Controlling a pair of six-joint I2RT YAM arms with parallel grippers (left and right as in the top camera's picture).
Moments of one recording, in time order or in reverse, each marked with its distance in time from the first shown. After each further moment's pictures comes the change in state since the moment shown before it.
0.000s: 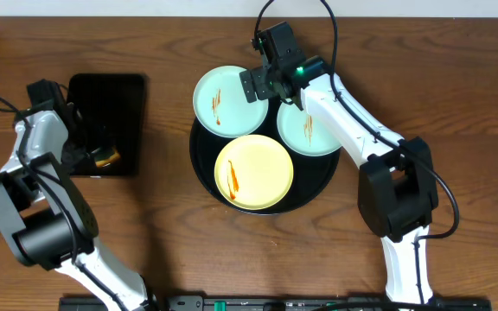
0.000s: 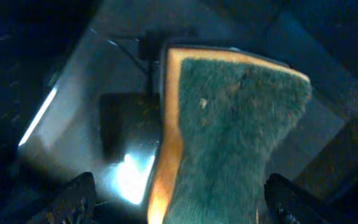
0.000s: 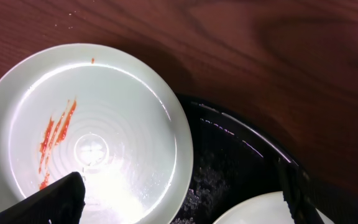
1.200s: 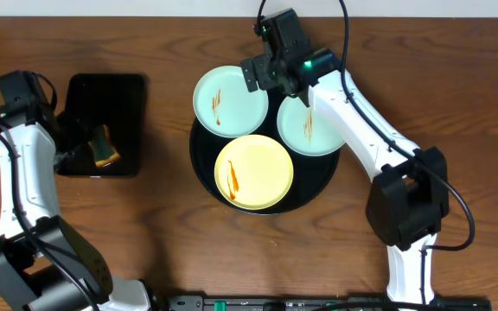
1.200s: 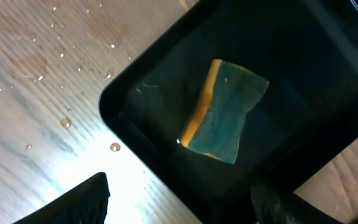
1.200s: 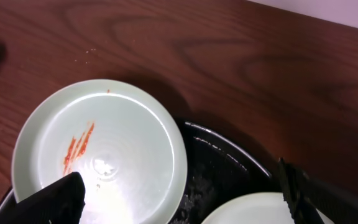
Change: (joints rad) left arm 0.000 -0.314 0.000 -0.158 -0.124 -0.214; right arm -0.002 -0.067 0.023 -0.006 0.016 -0.003
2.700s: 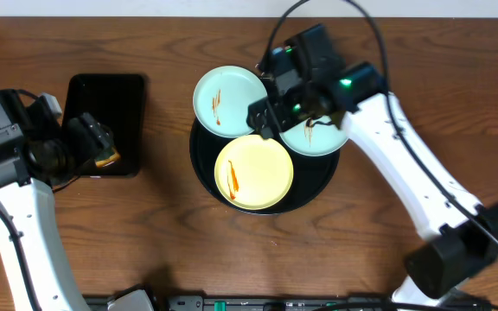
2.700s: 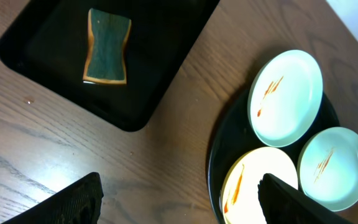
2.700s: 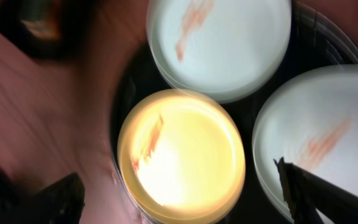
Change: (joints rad) left arm -0.001 -0.358 -0.003 -0.229 0.395 0.128; right arm 0.042 -0.298 -0.094 -0.466 -0.298 -0.105
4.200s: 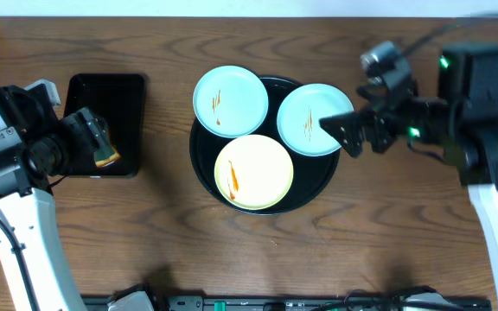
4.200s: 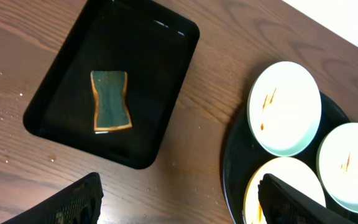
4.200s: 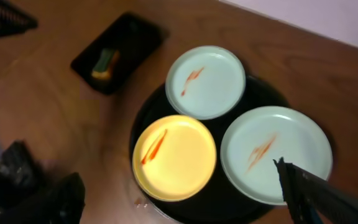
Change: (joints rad) left arm 0.000 -0.050 0.000 0.101 -0.003 0.177; right arm -0.347 -0.486 -0.171 -0.003 -0.349 -0.250
